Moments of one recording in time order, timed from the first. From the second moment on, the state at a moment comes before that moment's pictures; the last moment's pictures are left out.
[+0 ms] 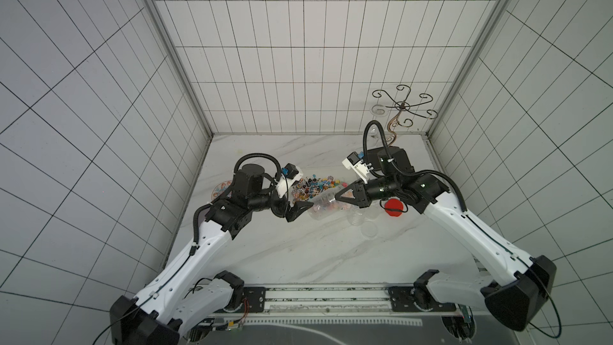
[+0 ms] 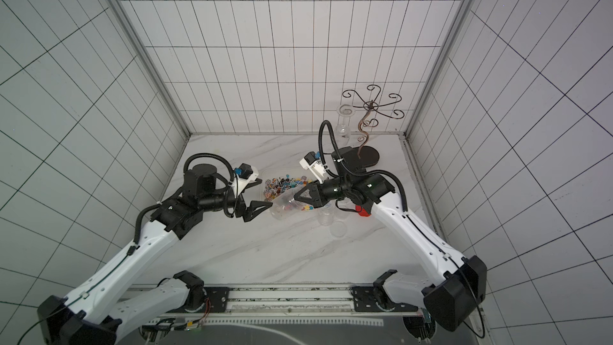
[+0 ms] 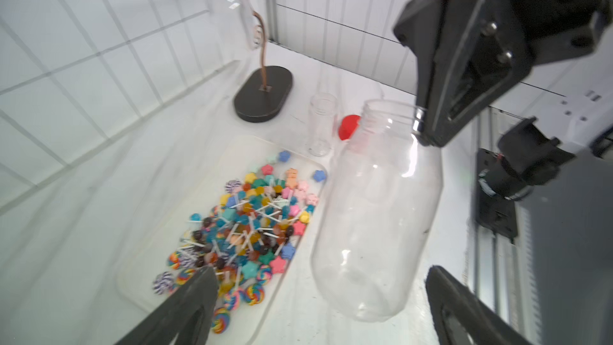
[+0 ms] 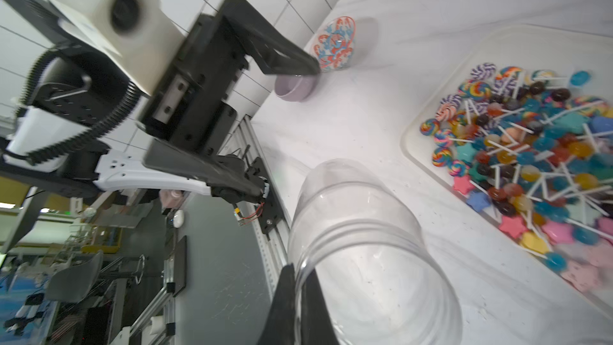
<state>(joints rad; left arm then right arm) -0.40 0.98 0.90 -0.37 0.59 0.20 0.60 1.25 1.21 -0.68 -0.72 0.23</state>
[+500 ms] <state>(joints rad) -0.20 0.90 0.83 -0.16 0.34 0.06 0.99 1.48 1.24 -0.81 -0.10 0.28</state>
